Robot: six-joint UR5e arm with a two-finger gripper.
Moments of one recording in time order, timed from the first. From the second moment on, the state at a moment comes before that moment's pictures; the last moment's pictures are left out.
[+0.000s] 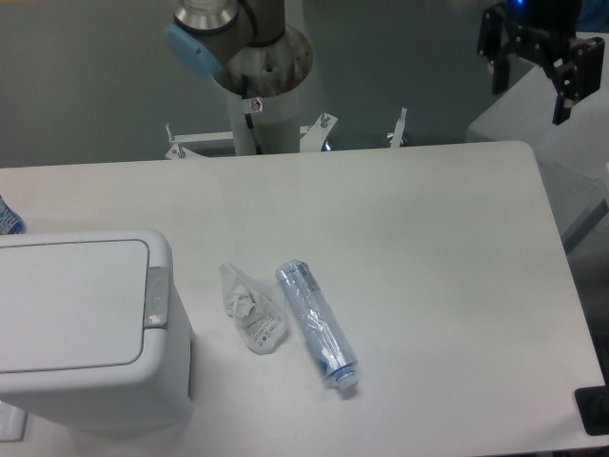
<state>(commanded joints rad) 2.90 -1.65 -1.34 -1.41 1.43 1.85</state>
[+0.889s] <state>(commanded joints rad) 2.77 -1.62 -1.38 -1.40 1.30 1.44</state>
